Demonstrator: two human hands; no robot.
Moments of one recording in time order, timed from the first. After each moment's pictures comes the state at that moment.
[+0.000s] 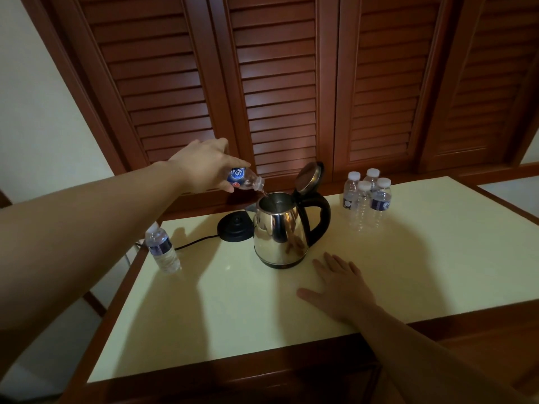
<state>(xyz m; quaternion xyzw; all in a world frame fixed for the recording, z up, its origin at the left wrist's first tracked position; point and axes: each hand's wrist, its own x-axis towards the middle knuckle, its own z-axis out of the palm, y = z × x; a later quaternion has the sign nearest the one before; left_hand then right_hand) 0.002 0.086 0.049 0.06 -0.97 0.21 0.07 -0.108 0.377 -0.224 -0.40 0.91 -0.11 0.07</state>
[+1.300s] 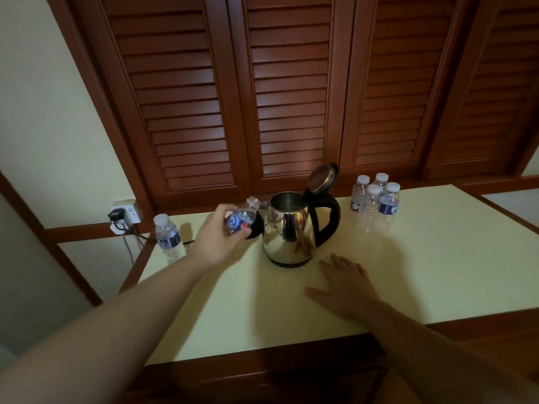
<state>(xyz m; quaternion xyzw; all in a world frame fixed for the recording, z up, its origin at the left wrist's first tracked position) 0.056 0.098 -0.118 0.22 -0.89 -0.29 0.26 -0.104 0.372 -0.214 -0.39 0.91 -0.10 0.08</state>
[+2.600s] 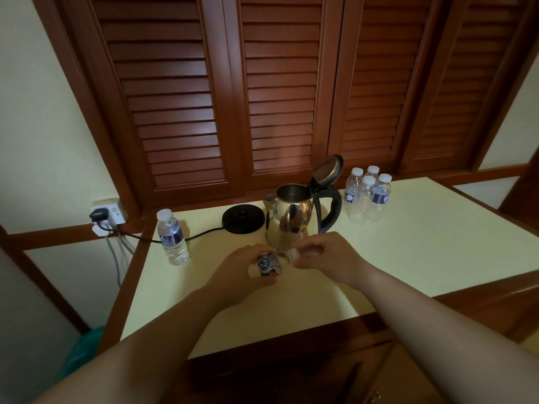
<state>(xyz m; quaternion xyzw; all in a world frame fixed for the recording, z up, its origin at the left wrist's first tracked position) 0.091 0.118 -0.180 0.05 -0.94 -0.31 0.14 -0.047 0.332 -0.145 -0.39 0.74 -0.53 0.17</state>
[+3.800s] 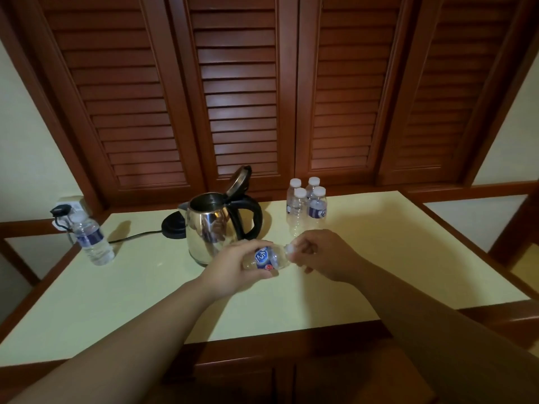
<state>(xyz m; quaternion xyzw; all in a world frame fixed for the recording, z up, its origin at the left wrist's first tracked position) -0.041 0.289 -0.151 0.07 -0.93 -0.32 0.16 -0.208 0.486 -0.131 -0.45 0.79 -0.40 0.16</state>
